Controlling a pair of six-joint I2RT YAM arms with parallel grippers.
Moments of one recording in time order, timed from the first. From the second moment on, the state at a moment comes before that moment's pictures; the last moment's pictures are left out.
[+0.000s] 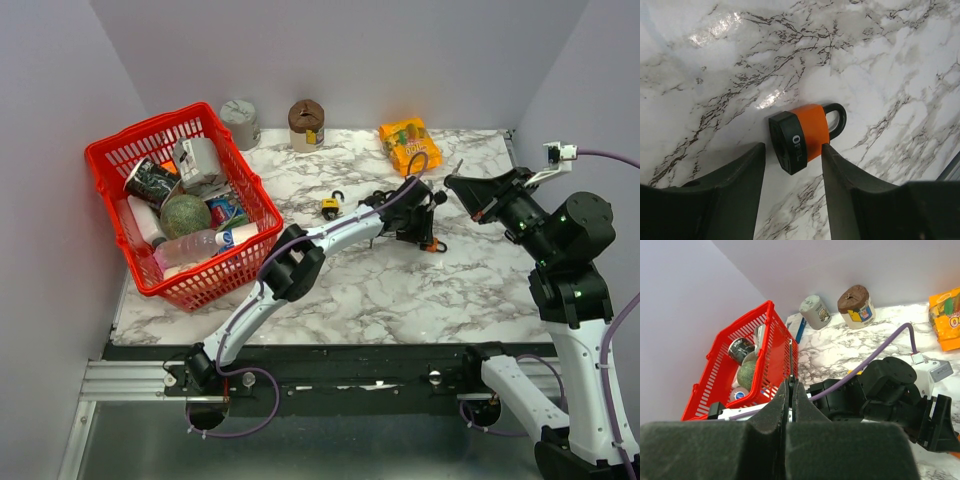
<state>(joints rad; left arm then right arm) -0.90 2.58 2.28 -0.48 0.19 -0.67 0.13 0.76 1.16 -0.35 -0.38 0.57</state>
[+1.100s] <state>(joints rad) -0.83 2.01 1.36 -0.27 0.10 -0.56 0.13 0.77 1.11 -0.35 -0.40 0.57</state>
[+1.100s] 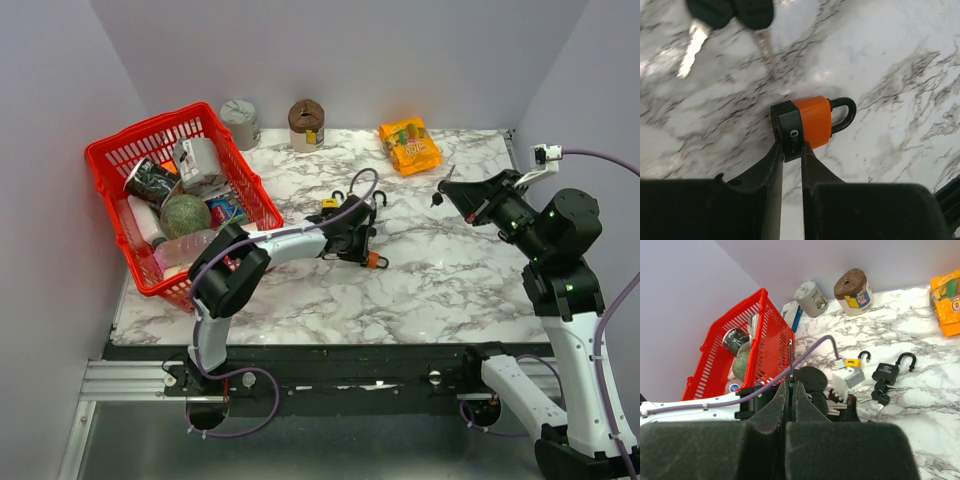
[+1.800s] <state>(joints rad) -0.75 1.73 1.06 -0.37 -0.03 -0.63 0.13 0.80 1.10 -0.35 -0.41 0.56</state>
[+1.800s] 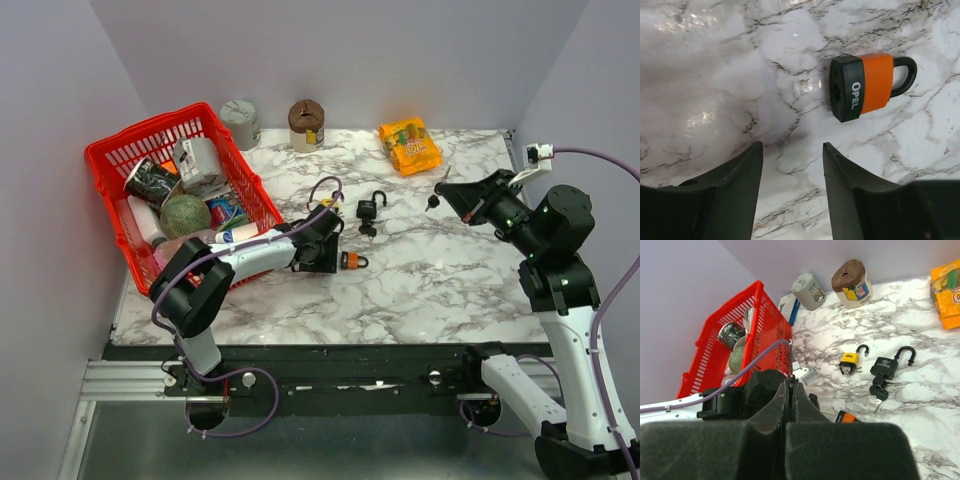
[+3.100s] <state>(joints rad) -0.82 1.93 1.29 -0.41 0.03 -0.52 0.13 0.80 1.09 -0.35 -0.42 0.55</state>
